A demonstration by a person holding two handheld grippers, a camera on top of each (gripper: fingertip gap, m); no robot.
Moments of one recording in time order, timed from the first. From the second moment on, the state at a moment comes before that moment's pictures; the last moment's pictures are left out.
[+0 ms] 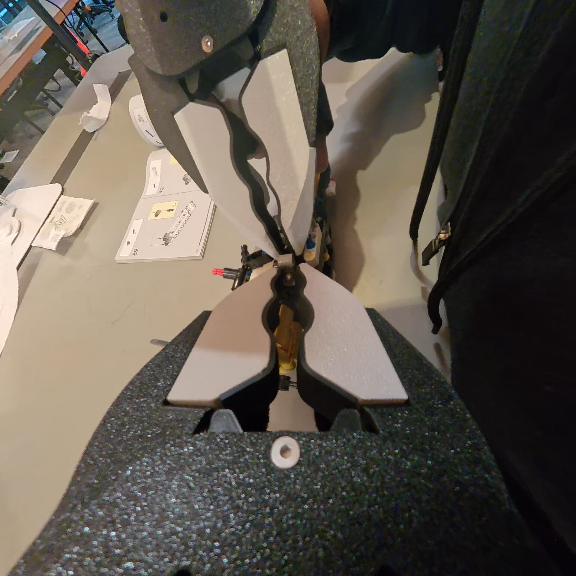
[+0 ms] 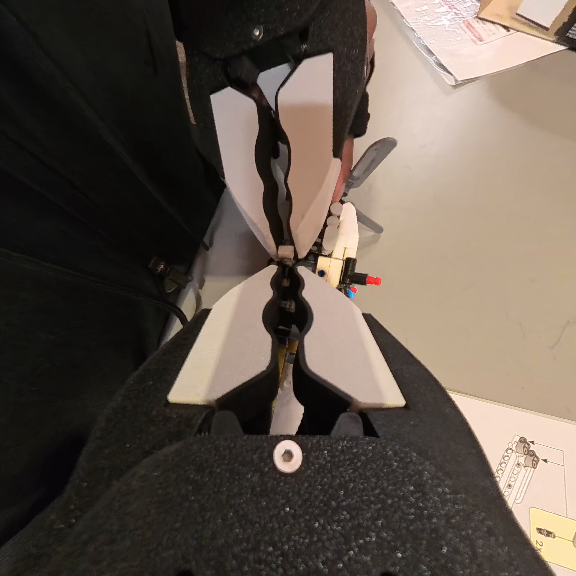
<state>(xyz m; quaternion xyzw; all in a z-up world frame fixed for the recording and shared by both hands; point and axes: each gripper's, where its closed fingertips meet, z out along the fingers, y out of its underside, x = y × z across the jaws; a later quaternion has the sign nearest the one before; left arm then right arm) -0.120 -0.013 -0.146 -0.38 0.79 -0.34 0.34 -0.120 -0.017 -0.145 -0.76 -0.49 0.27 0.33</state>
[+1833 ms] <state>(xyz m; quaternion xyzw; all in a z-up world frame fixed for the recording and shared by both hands) 0.144 -0.215 0.010 -0.24 0.78 -0.50 0.27 -0.026 -0.118 -0.130 -0.75 -0.17 0.12 0.62</state>
